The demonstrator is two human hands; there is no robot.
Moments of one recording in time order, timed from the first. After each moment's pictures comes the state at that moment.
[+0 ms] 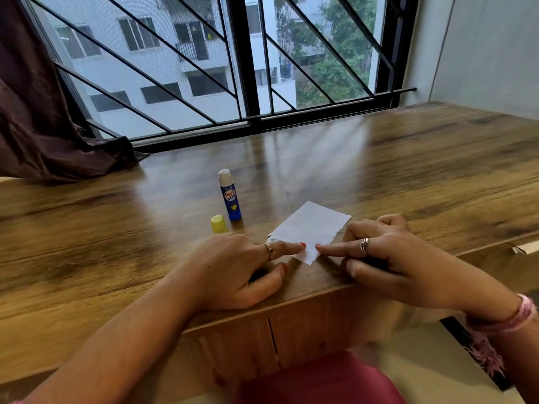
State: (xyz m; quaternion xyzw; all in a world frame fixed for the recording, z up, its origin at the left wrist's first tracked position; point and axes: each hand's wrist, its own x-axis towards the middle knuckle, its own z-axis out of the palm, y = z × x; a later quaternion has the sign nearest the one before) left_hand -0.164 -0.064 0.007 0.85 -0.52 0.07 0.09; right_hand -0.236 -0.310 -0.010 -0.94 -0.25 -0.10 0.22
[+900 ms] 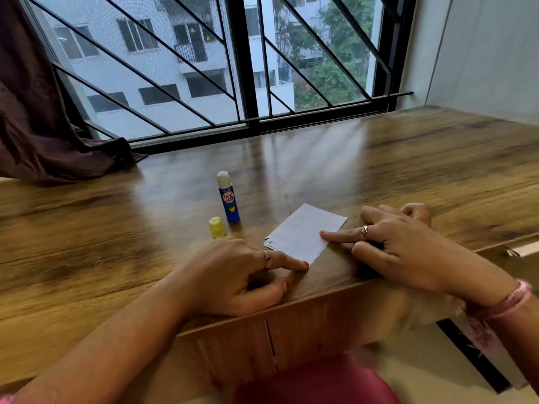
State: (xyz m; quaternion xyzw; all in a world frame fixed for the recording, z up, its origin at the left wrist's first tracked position) left_hand -0.163 -0.061 0.007 0.82 -0.55 0.03 0.13; right_hand -0.220 -0.321 -0.009 -0.98 -0.12 -0.13 0.10
